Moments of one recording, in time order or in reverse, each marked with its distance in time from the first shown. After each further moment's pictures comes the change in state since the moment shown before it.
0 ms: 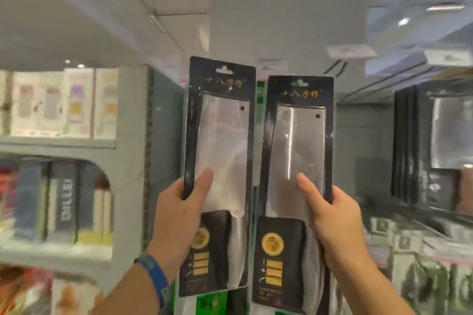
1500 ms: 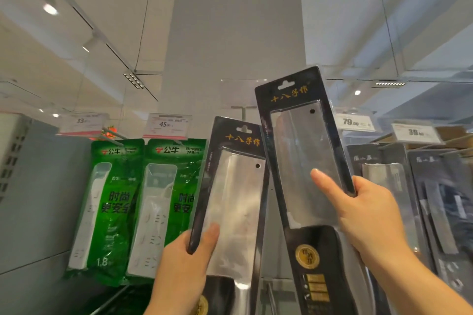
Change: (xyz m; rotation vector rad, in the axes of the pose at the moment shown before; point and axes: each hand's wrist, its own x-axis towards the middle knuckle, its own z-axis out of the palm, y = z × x) left_hand 0.029 -0.016 0.257 0.096 -0.024 0.025; right_hand 0.201 -0.050 -0.192 -0.426 0.211 -0.429
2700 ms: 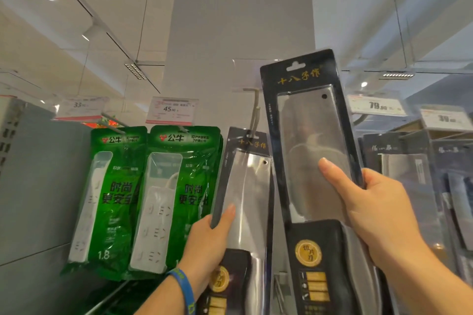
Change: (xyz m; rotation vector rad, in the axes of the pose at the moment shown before) left_hand 0.050 -0.033 0.031 -0.082 -0.203 -0.124; right_hand -0.003 0.000 0.025 0.124 -0.015 0.027
